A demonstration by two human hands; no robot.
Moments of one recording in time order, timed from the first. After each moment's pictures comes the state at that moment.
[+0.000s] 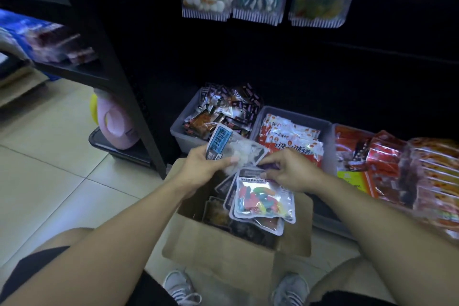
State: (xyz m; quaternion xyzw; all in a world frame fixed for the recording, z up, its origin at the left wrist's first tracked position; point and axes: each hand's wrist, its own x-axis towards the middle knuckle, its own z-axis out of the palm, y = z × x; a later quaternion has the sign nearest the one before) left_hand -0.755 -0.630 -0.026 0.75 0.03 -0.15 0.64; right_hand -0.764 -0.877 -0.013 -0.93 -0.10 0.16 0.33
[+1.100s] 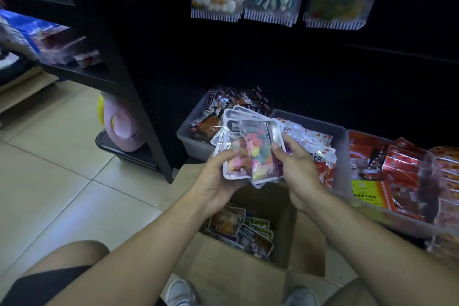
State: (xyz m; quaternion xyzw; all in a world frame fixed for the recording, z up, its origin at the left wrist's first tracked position) left_hand -0.761 -0.659 -0.013 0.40 0.09 -0.22 0.88; right_hand -0.759 -0.825 -0.007 -0.65 0.18 0.00 0.74
